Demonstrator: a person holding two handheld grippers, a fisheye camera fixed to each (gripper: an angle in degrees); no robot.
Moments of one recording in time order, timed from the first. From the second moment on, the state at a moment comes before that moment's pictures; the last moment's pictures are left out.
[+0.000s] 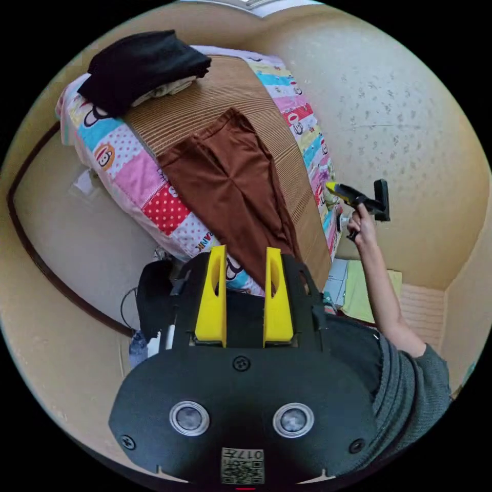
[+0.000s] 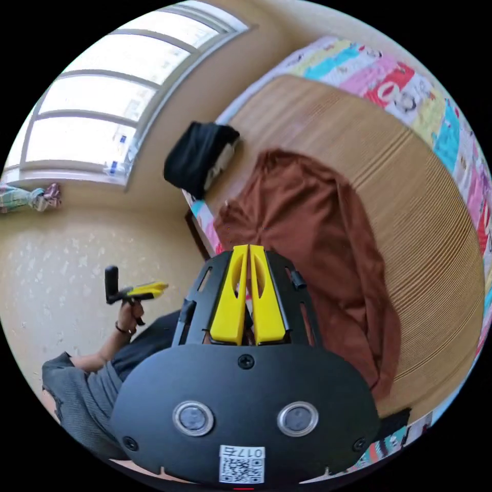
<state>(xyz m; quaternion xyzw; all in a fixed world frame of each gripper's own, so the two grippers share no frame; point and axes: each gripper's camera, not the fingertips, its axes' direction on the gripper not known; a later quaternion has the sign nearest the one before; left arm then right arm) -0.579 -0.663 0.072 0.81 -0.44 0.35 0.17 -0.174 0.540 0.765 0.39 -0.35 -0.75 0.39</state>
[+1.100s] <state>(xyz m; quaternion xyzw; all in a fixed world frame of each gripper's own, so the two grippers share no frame) -0.392 -0.420 0.037 0.76 -0.56 0.18 0.28 0.002 0.234 1.274 -0.13 -0.96 -0.03 0.23</state>
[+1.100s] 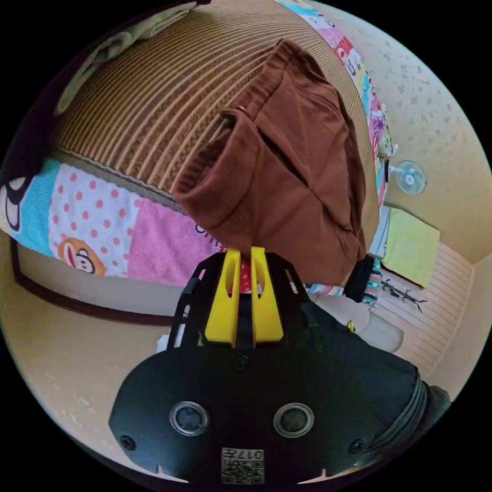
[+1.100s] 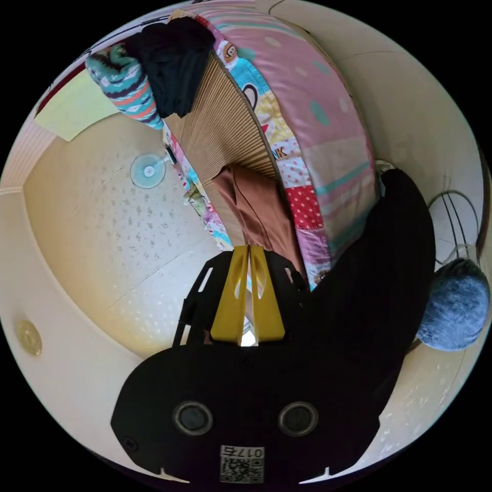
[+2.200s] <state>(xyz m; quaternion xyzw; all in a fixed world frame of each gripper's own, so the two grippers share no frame) -0.626 -0.493 0.163 0.92 -0.27 0.12 0.27 0.098 0.042 0.969 0.09 -0.70 -0.36 0.60</state>
